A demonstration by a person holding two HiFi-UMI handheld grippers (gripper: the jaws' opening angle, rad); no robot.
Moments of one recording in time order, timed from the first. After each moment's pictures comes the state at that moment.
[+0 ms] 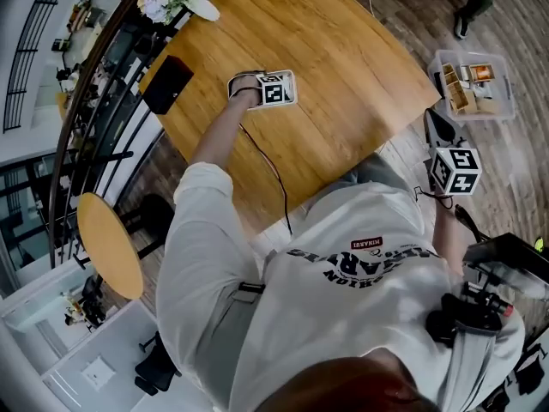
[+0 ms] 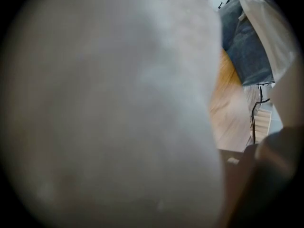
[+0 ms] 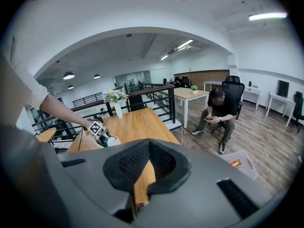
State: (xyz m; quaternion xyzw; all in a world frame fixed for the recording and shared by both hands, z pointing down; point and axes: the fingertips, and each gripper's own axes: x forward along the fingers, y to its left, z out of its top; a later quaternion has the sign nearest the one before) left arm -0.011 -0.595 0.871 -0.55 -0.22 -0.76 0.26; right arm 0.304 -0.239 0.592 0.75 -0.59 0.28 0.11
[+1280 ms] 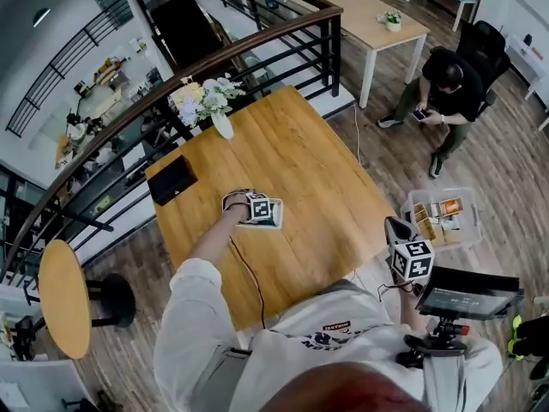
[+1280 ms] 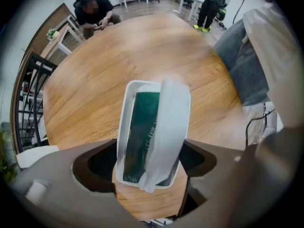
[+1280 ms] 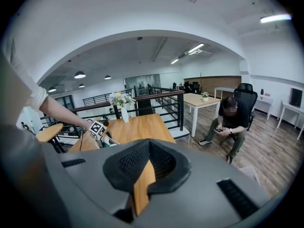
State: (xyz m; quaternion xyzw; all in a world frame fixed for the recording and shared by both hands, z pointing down) left arm -0.009 -0.584 0.840 -0.63 -0.16 -0.73 0.19; right arm 0.310 -0.272 0.554 0.72 -0.64 0.24 0.12
